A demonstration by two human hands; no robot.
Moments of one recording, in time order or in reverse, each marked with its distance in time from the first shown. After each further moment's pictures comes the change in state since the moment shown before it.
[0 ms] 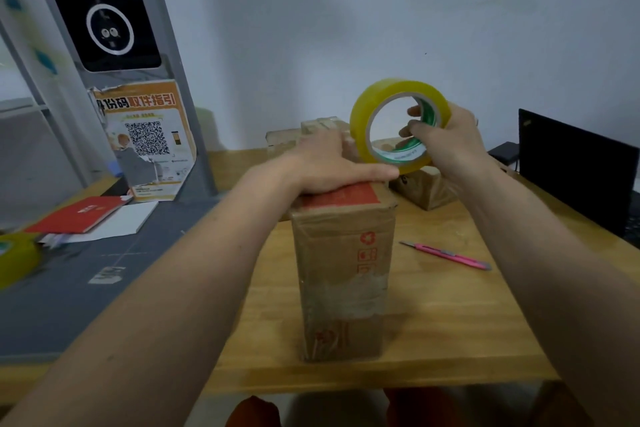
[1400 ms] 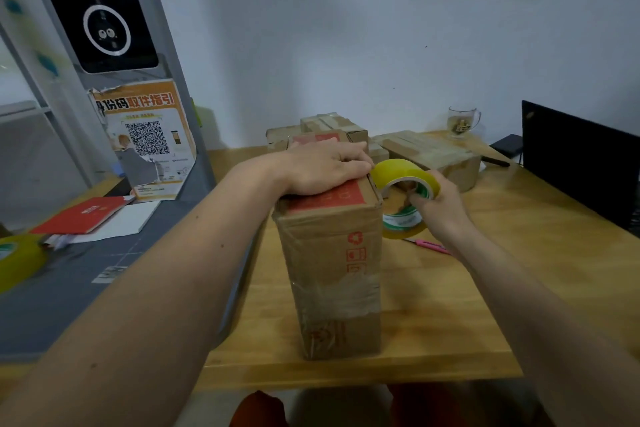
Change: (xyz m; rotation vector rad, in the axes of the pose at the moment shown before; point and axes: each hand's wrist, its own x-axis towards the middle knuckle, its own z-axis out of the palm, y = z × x) left_hand -0.009 0.002 -0.001 0.213 -0.210 0.147; right_hand -0.034 0.092 0.001 -0.136 -0.109 0.102
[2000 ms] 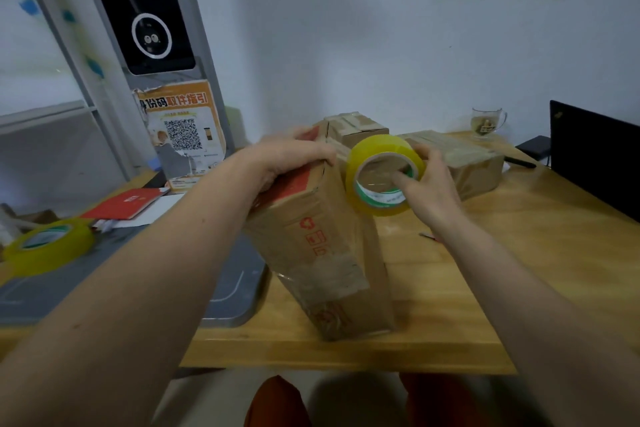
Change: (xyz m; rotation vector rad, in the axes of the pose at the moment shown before) left_hand -0.027 -0.043 -0.003 -0.586 0.279 -0.479; right_hand -0.011 -0.038 0.029 0.037 0.043 -0.100
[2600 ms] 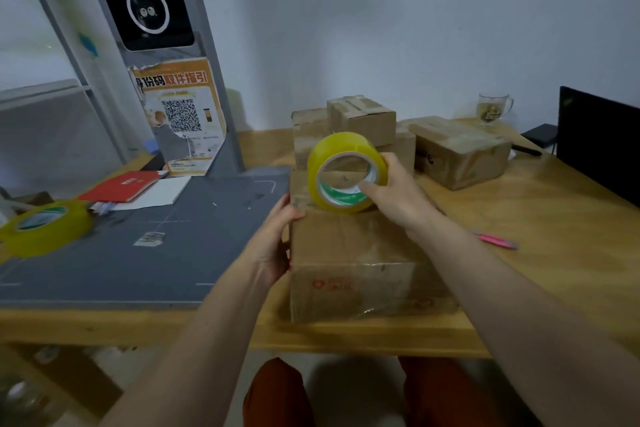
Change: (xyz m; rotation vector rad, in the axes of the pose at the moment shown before) left_hand -0.021 -0.130 0.082 -0.991 -0.031 -0.116; right_hand -0.020 -0.008 0.041 -0.010 -0.303 0.055
